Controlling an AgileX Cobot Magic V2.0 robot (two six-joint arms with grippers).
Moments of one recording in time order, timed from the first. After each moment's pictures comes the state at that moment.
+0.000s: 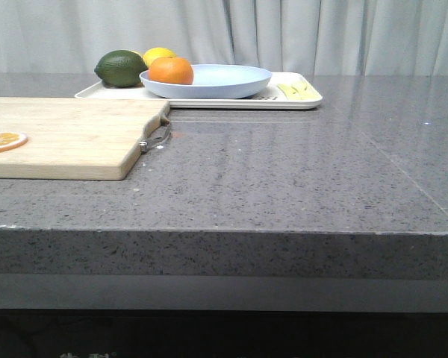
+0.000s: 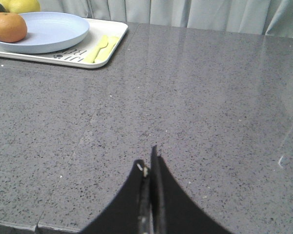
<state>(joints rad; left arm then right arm) -0.03 0.00 0.00 -0.02 0.19 -0.12 0.06 0.23 -0.36 0.01 0.43 -0.01</state>
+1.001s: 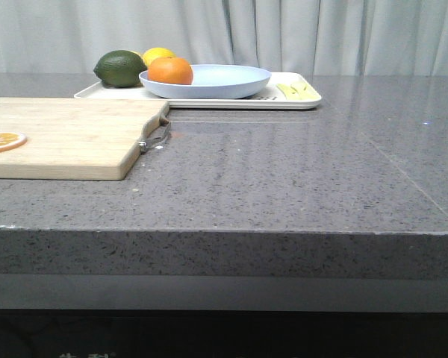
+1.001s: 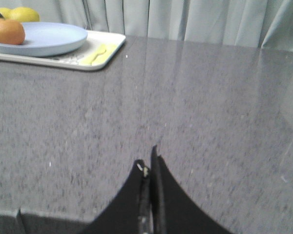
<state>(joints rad) -0.03 0.00 0.00 -0.02 0.19 -0.12 0.06 0.04 -0.08 0.00 0.24 -0.01</state>
